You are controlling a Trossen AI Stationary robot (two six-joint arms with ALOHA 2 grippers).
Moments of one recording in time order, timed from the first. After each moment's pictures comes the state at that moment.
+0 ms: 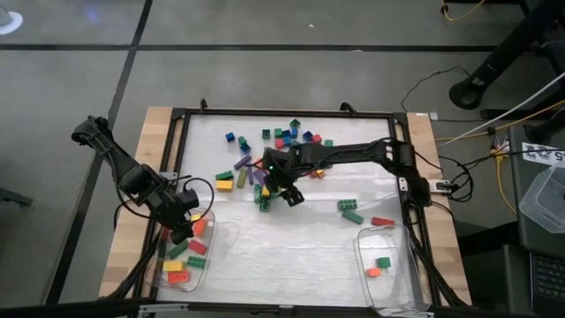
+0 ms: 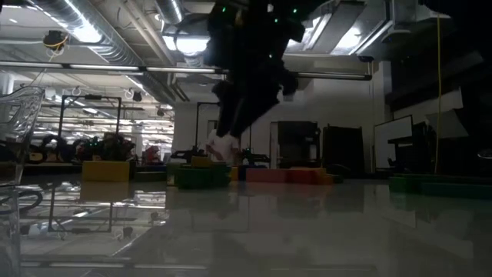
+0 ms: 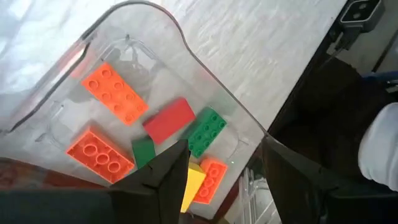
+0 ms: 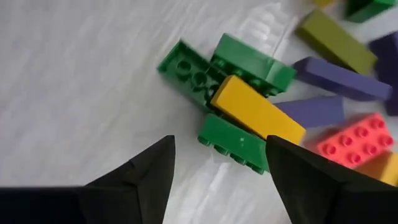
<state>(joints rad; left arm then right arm) -0.70 0.94 0.92 -1.04 0.01 -1.35 -0.07 2.11 1.75 -0.77 -0.19 -0.59</state>
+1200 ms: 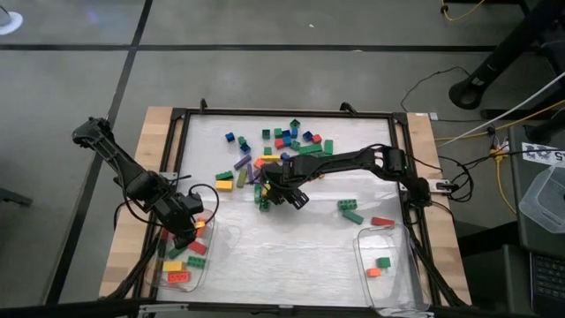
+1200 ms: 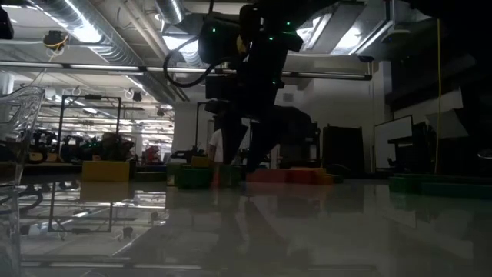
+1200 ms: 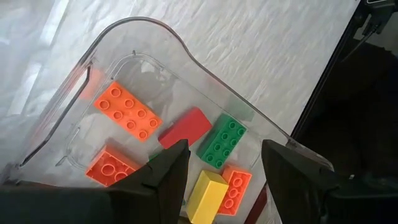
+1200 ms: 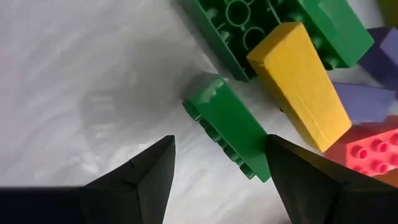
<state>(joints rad) -0.70 1.02 0.92 -1.04 -0.02 -1.23 -0.01 2.21 1.75 -0.83 0.03 -0.82</state>
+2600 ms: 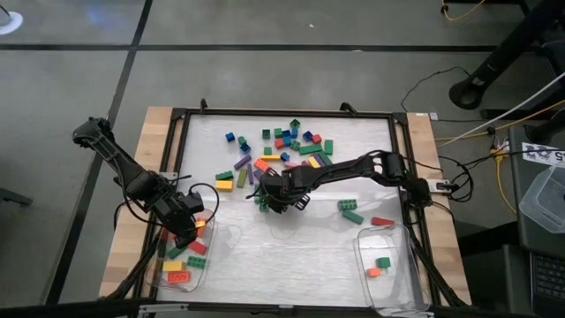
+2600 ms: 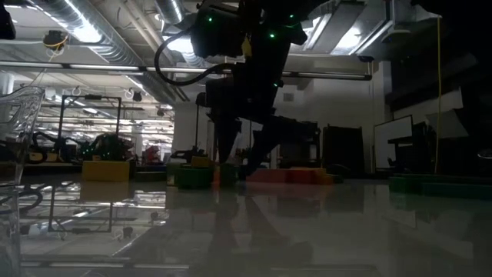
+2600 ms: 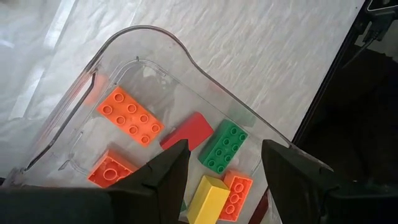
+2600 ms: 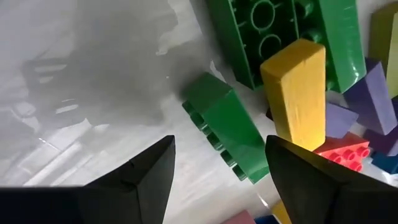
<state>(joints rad) -0.70 1.02 0.92 -1.04 -0.04 -1.23 0.07 2.22 1.75 -0.80 0.24 -0.98</state>
